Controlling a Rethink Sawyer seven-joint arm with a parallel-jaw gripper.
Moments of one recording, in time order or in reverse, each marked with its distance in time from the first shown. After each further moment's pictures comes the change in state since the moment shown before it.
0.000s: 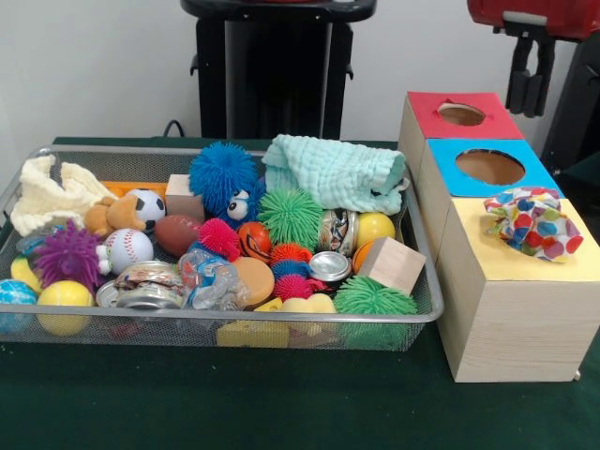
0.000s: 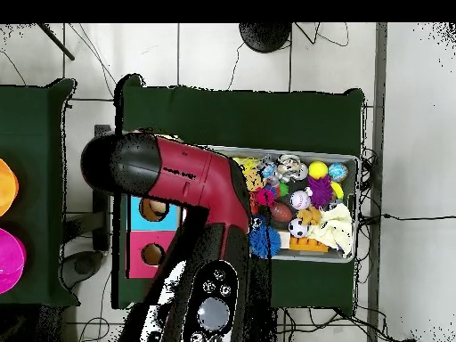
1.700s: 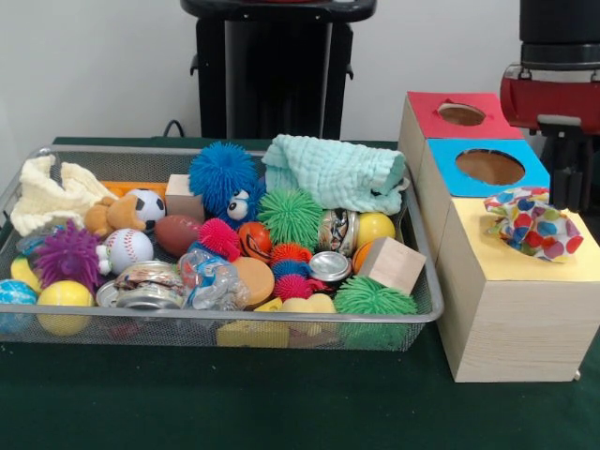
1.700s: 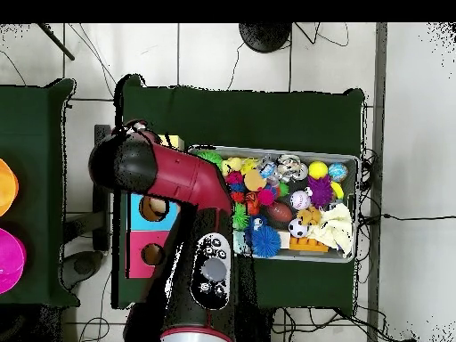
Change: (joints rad) arm -0.040 0.072 0.160 0.076 0.066 -0.337 0.000
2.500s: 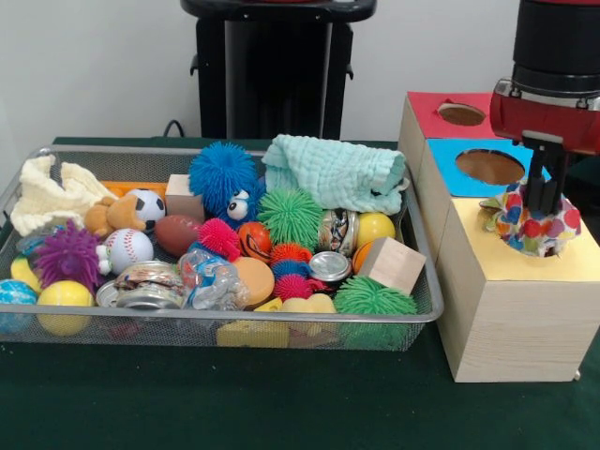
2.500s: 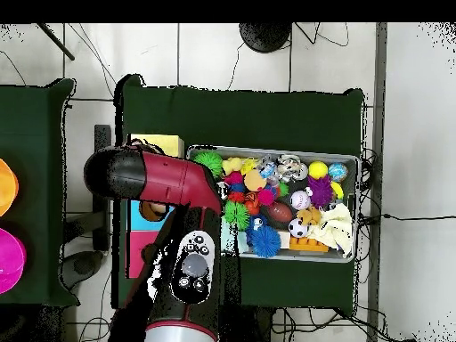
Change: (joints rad) arm 0.048 0.052 -0.050 -0.025 -0.093 0.099 0.000
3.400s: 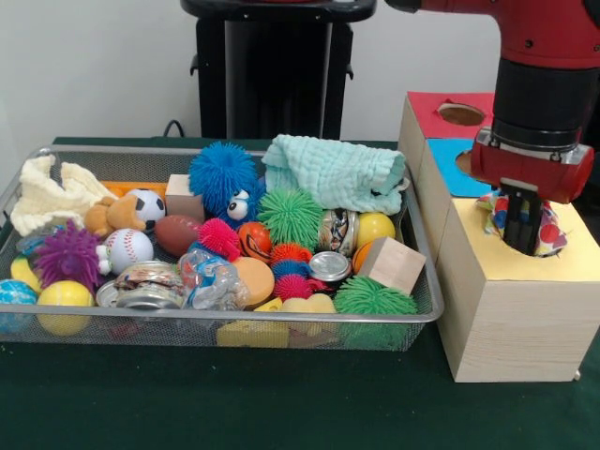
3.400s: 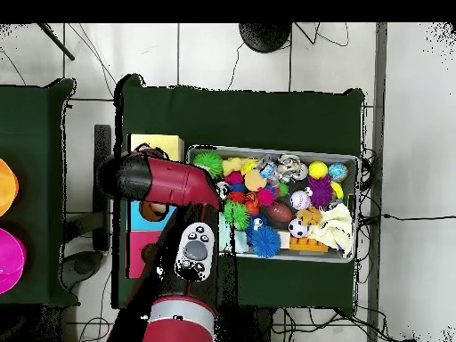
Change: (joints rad) arm -0.003 0.085 0.015 0.000 -0.001 -0.106 0.000
